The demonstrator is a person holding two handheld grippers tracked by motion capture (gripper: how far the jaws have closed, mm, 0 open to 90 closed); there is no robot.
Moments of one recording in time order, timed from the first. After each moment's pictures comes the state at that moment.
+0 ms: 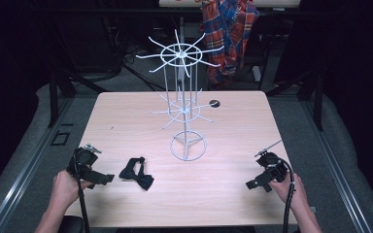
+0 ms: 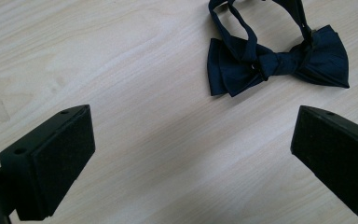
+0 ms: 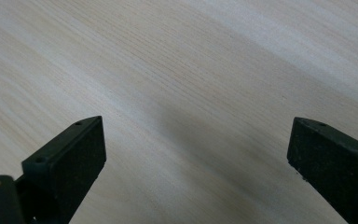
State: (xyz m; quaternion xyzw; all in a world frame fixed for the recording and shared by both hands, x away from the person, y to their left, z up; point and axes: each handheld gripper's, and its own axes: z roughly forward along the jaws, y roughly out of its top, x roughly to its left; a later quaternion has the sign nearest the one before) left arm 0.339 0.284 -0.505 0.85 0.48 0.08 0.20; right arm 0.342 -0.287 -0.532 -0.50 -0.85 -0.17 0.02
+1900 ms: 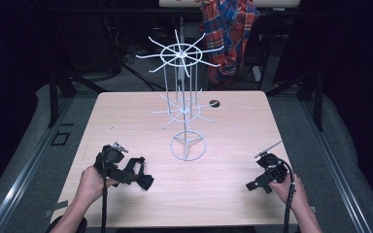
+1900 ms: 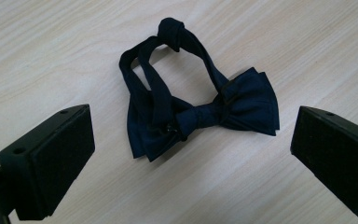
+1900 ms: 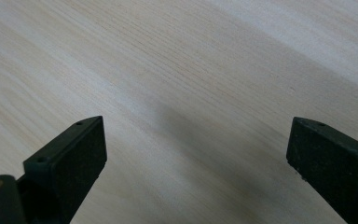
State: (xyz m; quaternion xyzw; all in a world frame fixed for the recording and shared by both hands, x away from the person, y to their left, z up) left arm 0.348 0.212 -0.507 0.88 0.43 0.08 0.21; right arm 0.343 -0.289 -0.535 -0.50 -0.85 -0.15 0.03
